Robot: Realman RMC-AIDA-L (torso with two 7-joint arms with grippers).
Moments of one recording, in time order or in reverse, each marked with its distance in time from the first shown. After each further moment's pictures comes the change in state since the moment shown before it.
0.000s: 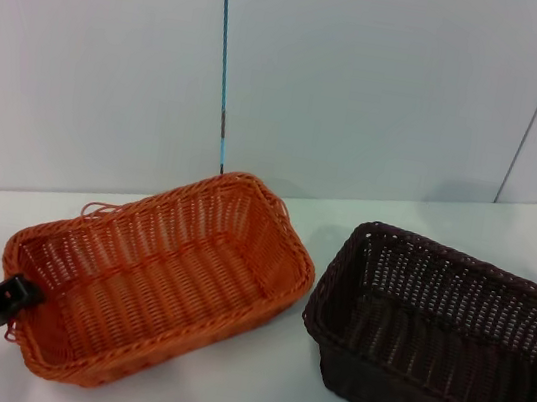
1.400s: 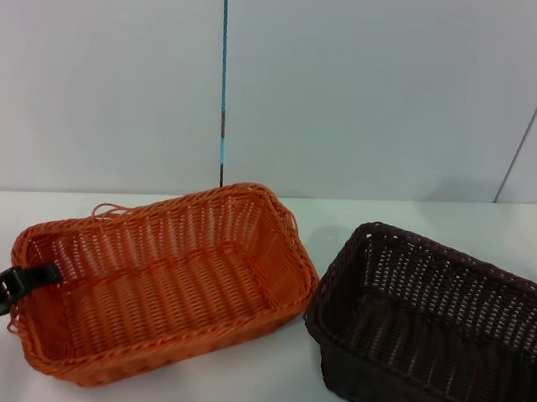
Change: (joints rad) left arm -0.018 -0.001 -0.053 0.001 -0.009 -0.028 0.111; right arm 0.003 0.000 0.000 0.000 0.000 -0.010 -0.002
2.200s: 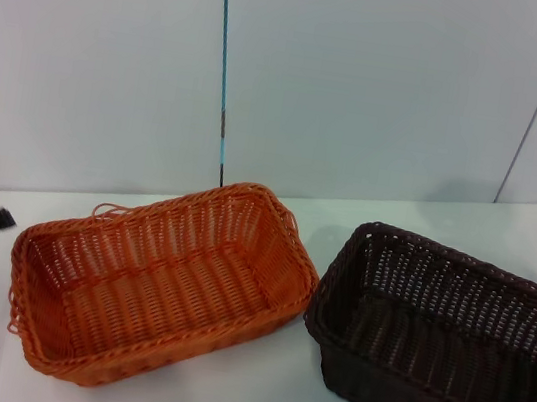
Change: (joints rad) left arm 0.006 0.003 -0.123 -0.096 -0.001 -0.005 0.102; right arm 0.000 0.000 0.000 -0.002 0.000 0.000 -0.006
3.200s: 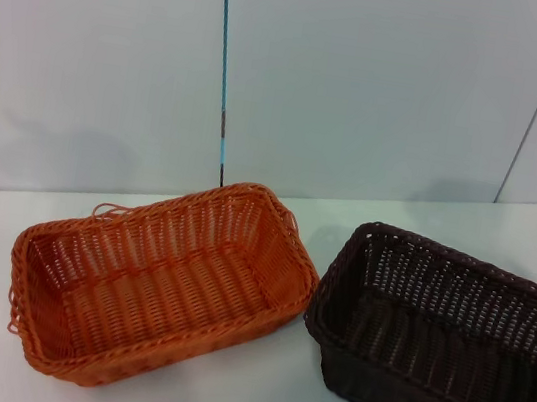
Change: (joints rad) left arm 0.003 -0.005 -0.005 -0.043 -0.010 0.508 0.343; right arm -0.006 0.016 -0.007 0.027 0.008 0.032 0.006
